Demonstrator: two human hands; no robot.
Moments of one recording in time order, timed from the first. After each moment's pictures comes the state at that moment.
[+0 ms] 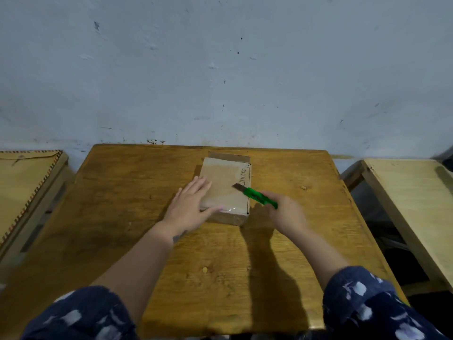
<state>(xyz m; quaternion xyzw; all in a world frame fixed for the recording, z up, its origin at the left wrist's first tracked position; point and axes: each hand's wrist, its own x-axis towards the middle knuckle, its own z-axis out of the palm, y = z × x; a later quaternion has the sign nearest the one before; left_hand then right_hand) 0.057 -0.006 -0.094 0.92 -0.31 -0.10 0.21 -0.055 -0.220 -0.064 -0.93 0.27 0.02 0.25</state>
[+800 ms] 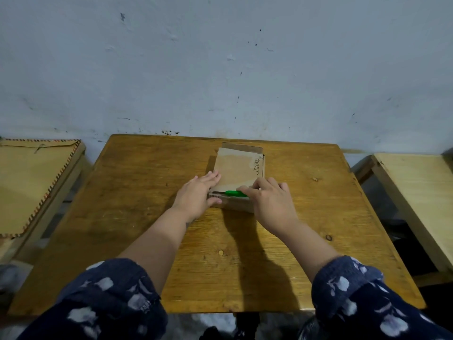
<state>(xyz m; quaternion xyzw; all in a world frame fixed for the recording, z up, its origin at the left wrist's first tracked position) 0.058 0.018 -0.092 0.92 -0.34 -0.06 0.21 -0.060 -0.149 -0.042 -1.00 0.05 -0.07 0.03</state>
